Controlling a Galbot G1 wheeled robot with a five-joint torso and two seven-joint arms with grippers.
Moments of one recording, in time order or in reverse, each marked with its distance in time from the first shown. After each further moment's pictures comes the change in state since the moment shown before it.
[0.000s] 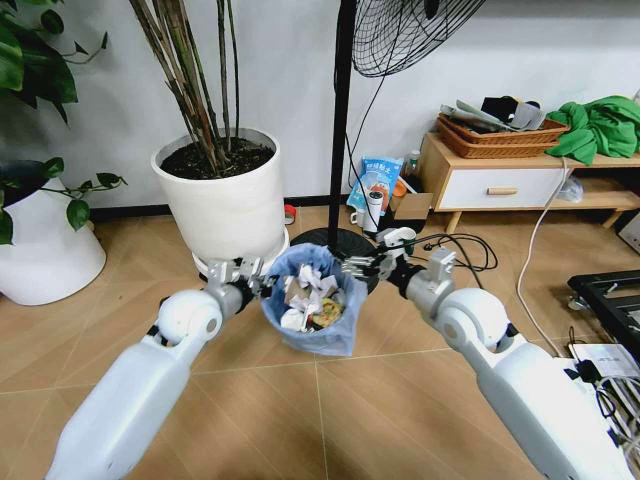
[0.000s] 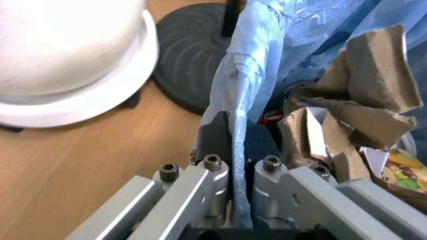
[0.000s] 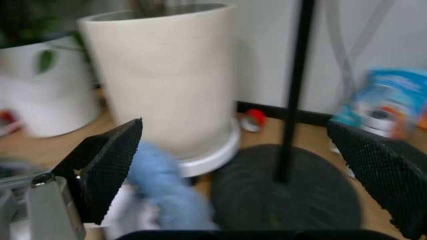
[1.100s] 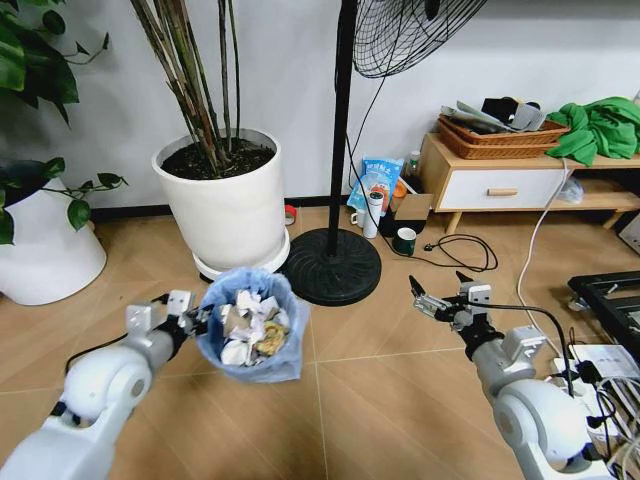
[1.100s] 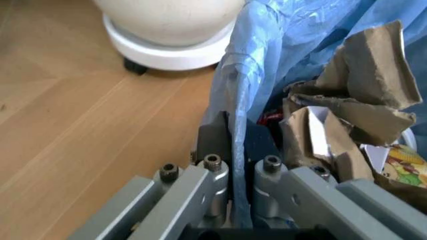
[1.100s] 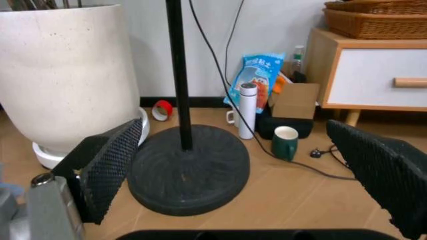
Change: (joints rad) left arm 0.443 0.021 -0.421 -0.277 0.058 0.032 -0.021; right arm -0.548 0.270 0.403 0.269 -0.317 0.085 -0.041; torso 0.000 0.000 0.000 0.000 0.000
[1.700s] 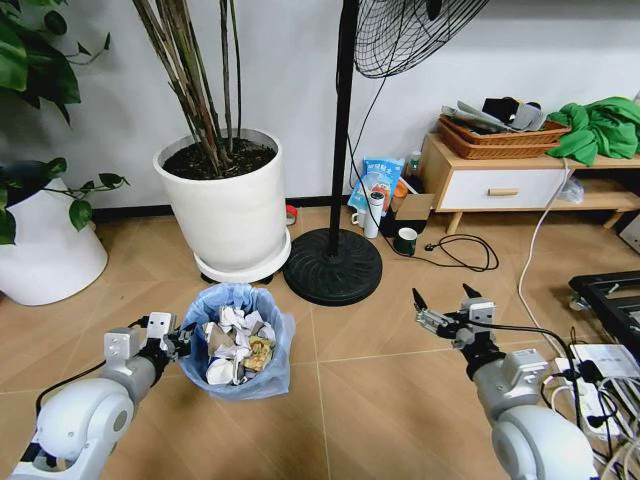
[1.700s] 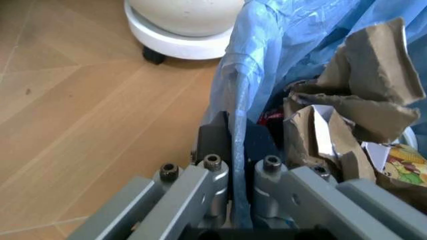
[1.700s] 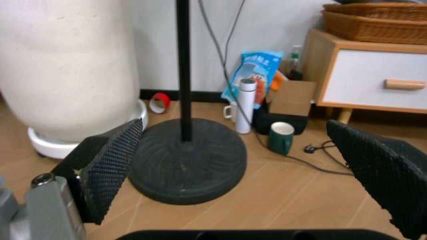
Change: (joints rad) left arm 0.093 -0.056 -0.064 -0.040 0.056 -0.019 0.018; right arm -0.074 0.058 -0.040 0.044 -0.132 0.023 0.008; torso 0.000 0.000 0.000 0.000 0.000
